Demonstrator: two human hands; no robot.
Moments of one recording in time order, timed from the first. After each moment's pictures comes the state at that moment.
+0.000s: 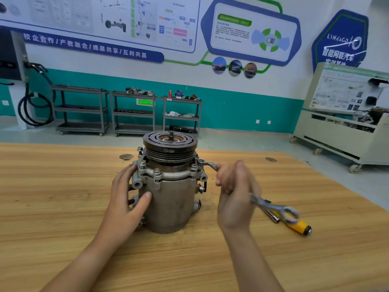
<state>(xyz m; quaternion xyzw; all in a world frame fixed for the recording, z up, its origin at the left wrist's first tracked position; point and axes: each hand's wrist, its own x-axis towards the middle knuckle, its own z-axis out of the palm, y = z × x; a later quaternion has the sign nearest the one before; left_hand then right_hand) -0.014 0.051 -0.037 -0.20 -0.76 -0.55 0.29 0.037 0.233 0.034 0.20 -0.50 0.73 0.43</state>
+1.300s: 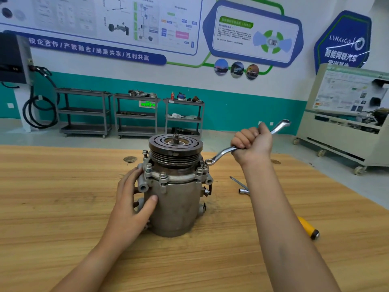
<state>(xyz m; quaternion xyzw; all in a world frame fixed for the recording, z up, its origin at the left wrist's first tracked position) -0.015 0.050 -0.036 -0.18 -0.77 -0.55 0.28 -0.034 0.286 0.115 0.03 -0.23 0.96 0.14</state>
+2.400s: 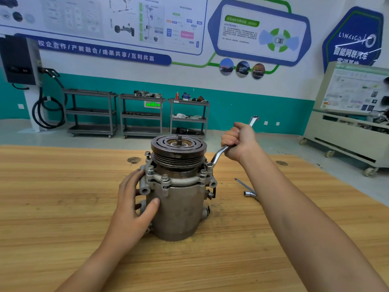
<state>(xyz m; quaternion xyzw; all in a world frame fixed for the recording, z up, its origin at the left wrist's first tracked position) -0.015 0.050 -0.036 -0.19 -0.77 -0.54 0.28 -0.080 0.281 0.117 -0.06 -0.31 0.95 0.00</state>
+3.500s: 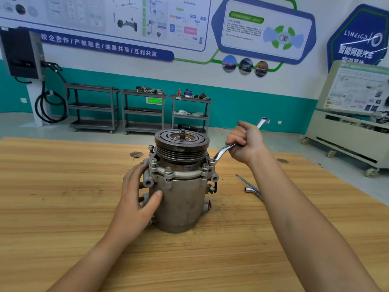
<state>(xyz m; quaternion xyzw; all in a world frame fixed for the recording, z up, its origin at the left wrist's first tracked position) -0.015 0.051 -0.037 -0.18 -0.76 -0.56 0.28 -0.073 0.295 0.106 -0.01 -0.26 0.96 -0.05</state>
